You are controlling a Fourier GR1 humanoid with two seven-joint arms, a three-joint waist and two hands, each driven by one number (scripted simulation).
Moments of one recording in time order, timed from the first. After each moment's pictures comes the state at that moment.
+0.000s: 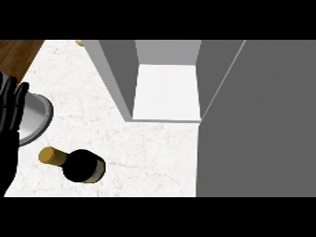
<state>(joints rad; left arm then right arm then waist) -0.01 0.09 0.04 -2.10 0.03 -0.02 -0.02 0.03 -0.09 -0.01 -2.10 -0.01 0.00 0.01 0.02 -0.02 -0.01</state>
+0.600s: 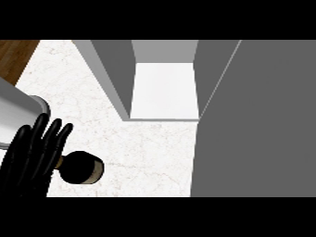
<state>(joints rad) 0.22 0.03 -0.22 -2.27 0.15 -0.13 0.04 0.17 -0.10 0.14 -2.32 -0.08 0.10 0.14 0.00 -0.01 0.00</state>
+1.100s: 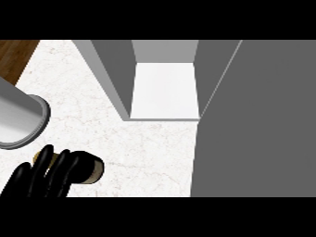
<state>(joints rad) 0.32 0.02 -0.48 -2.46 0.05 0.00 0.19 0.11 -0.11 0.15 -2.43 -0.14 0.08 0.34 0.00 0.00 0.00</state>
